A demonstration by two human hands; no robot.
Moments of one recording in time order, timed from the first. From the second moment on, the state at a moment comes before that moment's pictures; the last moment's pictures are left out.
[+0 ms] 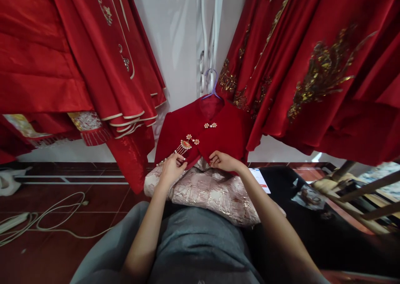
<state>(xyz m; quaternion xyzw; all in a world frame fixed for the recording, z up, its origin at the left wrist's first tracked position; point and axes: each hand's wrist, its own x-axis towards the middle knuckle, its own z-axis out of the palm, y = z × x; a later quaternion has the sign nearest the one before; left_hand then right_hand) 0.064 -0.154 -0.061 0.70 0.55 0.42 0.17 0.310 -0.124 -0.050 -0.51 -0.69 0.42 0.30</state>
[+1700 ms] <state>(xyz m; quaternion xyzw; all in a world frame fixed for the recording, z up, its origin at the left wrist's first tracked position) 0.053 -0.161 -0.061 0.55 0.54 0.62 0.16 0.271 -0.164 -0.012 -0.51 -0.70 0.15 0.48</state>
